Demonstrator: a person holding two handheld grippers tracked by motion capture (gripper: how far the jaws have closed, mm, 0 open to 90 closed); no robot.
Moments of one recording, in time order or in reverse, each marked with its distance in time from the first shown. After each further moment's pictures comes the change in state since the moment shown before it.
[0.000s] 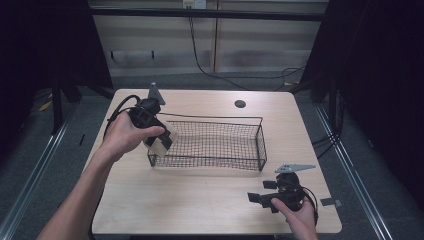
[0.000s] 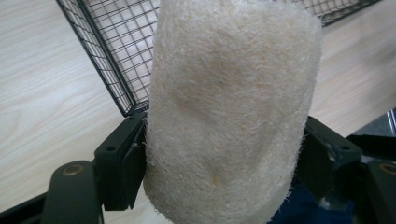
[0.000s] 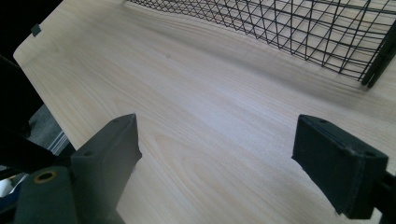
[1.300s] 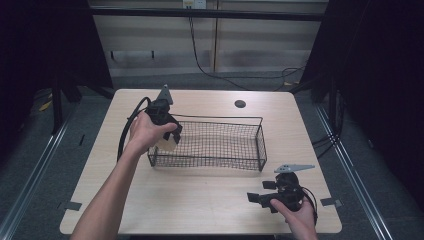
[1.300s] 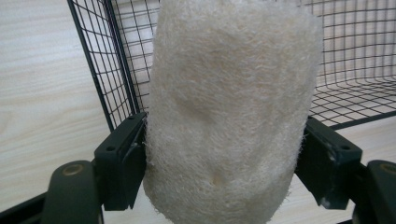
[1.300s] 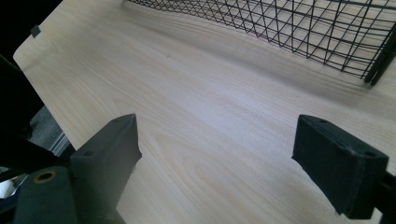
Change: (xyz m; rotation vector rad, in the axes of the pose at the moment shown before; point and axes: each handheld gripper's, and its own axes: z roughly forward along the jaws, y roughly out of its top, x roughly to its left) left arm 0.007 0.042 0.055 0.029 0.098 -0.237; right arm 0.001 0.000 0.002 0.004 0.001 0.010
